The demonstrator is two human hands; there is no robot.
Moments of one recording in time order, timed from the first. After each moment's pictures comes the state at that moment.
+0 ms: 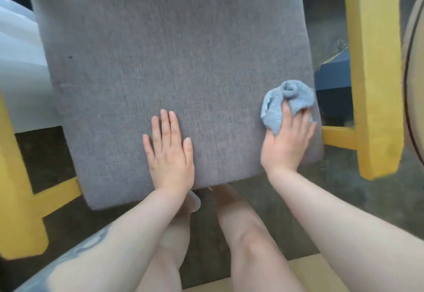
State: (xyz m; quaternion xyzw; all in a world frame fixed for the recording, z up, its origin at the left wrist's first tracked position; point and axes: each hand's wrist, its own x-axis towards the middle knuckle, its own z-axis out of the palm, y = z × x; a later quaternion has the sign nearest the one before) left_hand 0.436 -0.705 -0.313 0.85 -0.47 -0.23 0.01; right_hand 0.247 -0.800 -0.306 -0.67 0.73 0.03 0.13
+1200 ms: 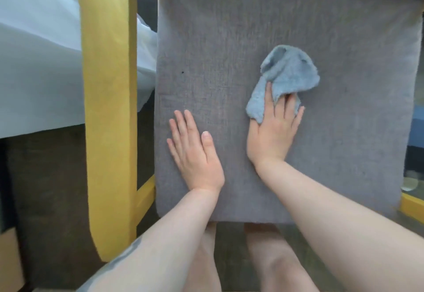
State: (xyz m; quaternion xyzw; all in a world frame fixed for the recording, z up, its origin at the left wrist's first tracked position) left_hand 0.545 -0.724 -0.311 0.92 -0.24 -0.23 0.21; right_hand 0.462 -0.826 -0.331 -0.82 0.56 0.01 0.12
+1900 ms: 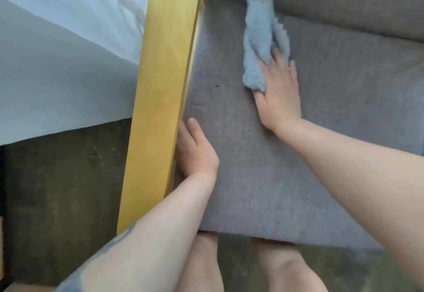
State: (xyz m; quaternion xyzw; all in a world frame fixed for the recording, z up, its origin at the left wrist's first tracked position) left_hand 0.613 -0.741 -0.303 0.91 -0.01 -0.27 0.31; right_hand 0.547 -0.909 -0.335 -0.91 0.37 0.06 0.16
